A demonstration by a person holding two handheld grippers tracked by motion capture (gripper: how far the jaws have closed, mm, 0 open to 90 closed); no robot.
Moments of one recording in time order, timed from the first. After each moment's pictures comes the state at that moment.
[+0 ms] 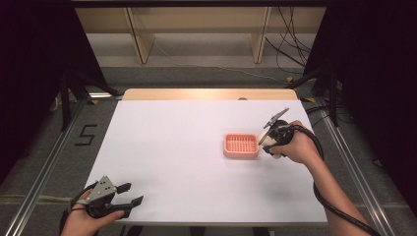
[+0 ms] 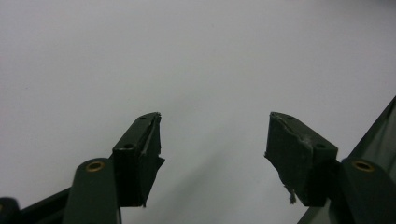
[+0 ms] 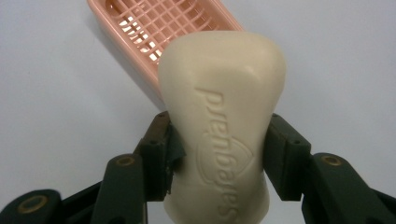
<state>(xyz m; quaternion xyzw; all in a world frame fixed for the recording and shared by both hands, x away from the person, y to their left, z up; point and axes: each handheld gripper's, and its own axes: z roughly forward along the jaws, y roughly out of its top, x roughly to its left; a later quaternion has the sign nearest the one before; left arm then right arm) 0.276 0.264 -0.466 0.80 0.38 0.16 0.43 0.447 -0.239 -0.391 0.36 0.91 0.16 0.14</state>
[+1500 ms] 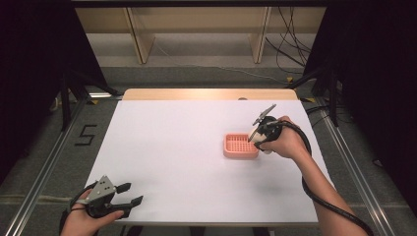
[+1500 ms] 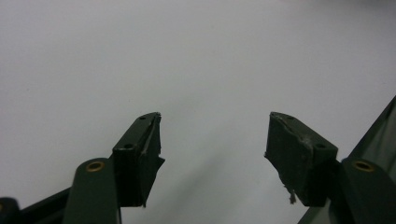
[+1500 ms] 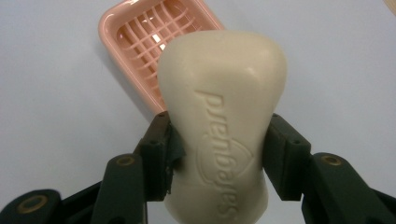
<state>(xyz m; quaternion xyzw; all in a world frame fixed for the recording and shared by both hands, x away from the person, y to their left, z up) 0.276 0.265 -0.465 0.80 0.38 0.17 0.44 0.461 -0.212 -0.391 0.33 0.92 0.16 0.15</state>
